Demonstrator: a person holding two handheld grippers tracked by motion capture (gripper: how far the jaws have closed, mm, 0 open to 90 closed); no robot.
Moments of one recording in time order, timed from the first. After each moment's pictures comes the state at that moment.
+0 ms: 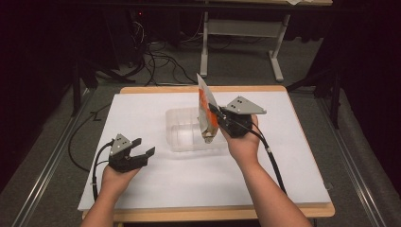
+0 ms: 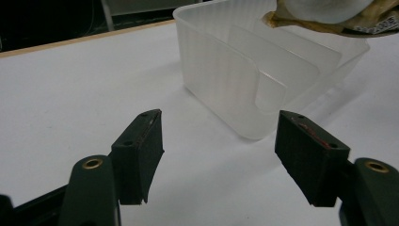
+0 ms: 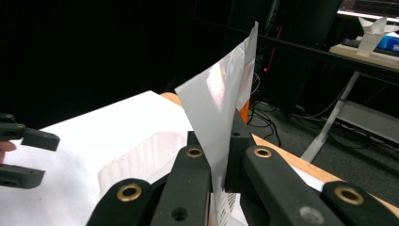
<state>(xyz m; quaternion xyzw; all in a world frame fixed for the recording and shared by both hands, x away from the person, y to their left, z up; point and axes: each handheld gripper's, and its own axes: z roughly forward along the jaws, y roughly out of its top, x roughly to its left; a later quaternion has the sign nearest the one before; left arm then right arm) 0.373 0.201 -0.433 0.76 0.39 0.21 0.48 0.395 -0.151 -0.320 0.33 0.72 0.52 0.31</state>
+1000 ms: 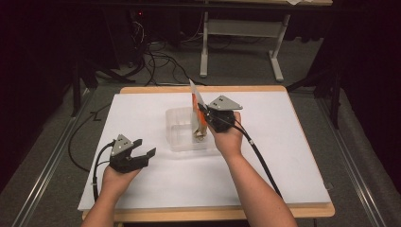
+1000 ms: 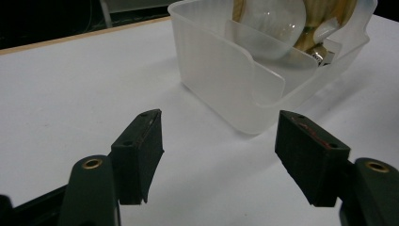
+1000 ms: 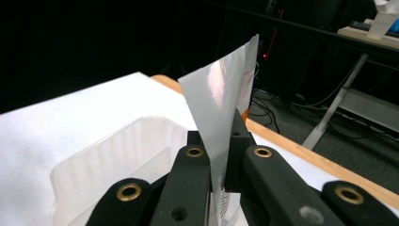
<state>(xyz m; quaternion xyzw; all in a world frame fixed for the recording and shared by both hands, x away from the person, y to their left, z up) 0.372 0.199 -0.435 0.76 0.39 0.21 0.47 0.442 -0.122 -0.366 0.34 0.74 0.50 0.31</state>
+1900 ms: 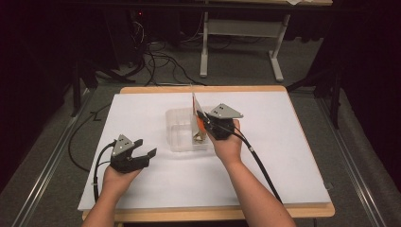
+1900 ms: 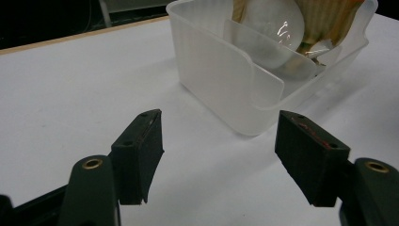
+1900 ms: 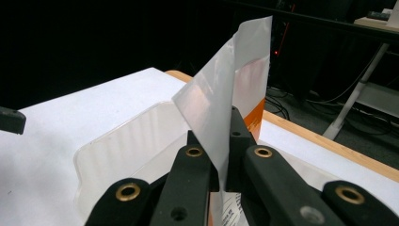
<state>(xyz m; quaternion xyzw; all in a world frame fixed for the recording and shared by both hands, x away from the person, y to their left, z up) 0.372 0.197 -0.435 0.77 0.39 0.21 0.47 0.429 -0.124 -0.384 0.34 0.74 0.51 0.29</state>
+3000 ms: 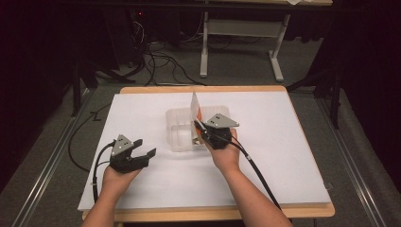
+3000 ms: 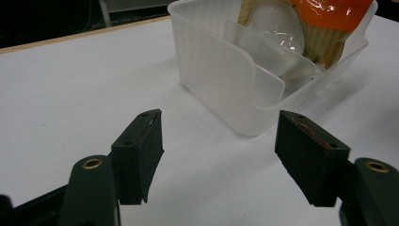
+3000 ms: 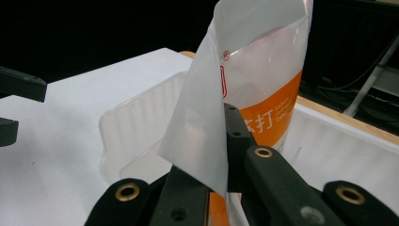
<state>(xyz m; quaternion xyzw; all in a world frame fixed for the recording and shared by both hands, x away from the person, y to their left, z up) 0.372 0.198 -0.435 0.76 0.39 0.20 0.47 0.414 -0.117 -0.404 0.34 0.75 0.50 0.26</state>
